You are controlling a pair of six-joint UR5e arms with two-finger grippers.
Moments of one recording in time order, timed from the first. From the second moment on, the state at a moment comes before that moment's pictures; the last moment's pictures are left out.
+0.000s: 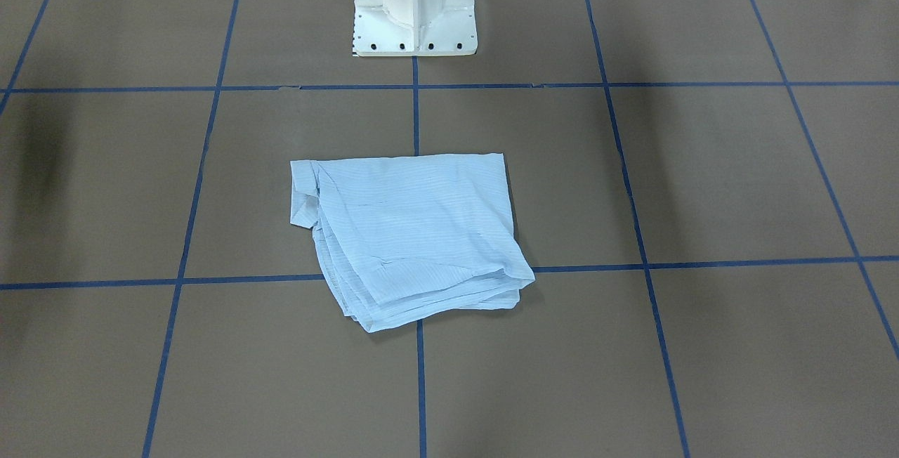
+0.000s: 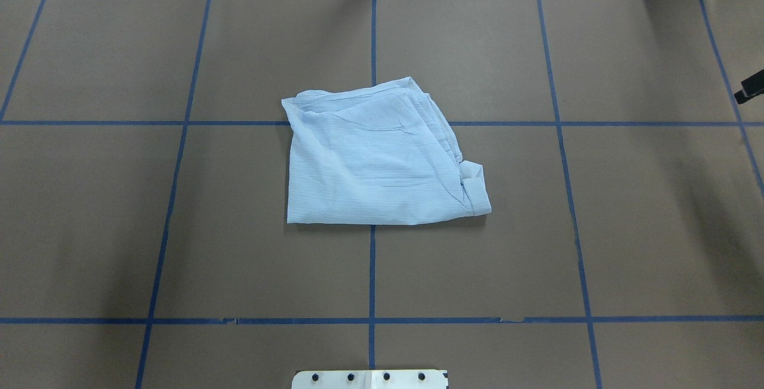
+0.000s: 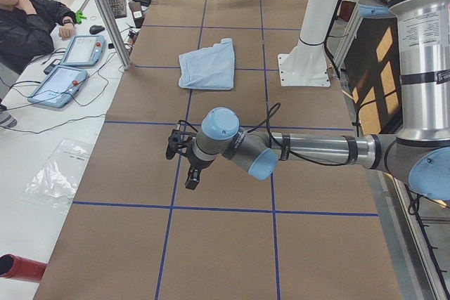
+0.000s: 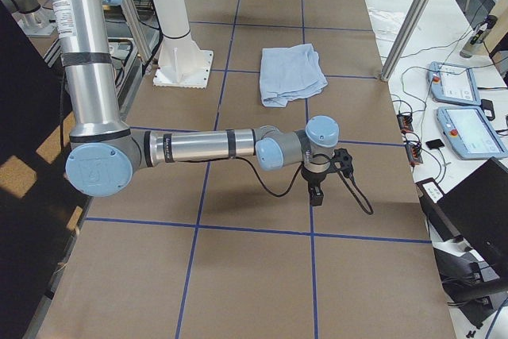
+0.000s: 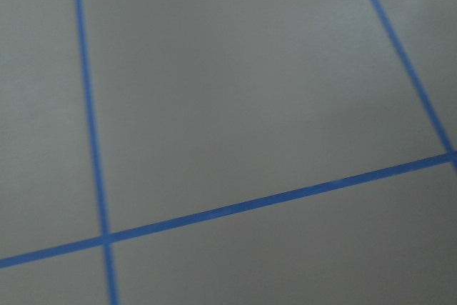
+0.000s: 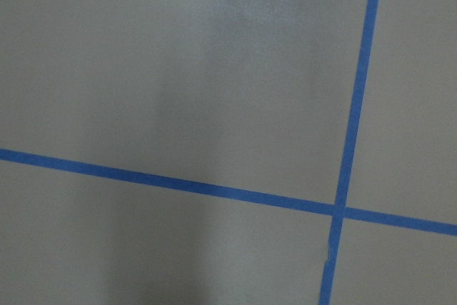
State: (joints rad) left arm -1.53 -1.40 -1.73 -2.13 -2.33 -0.36; right arm 1.38 -1.48 1.54 -1.38 2.29 0.16
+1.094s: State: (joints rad) left arm -1.54 -1.41 -1.75 -1.78 -2.31 -0.19; right arm 1.54 -1.55 1.57 -1.50 2.31 0.17
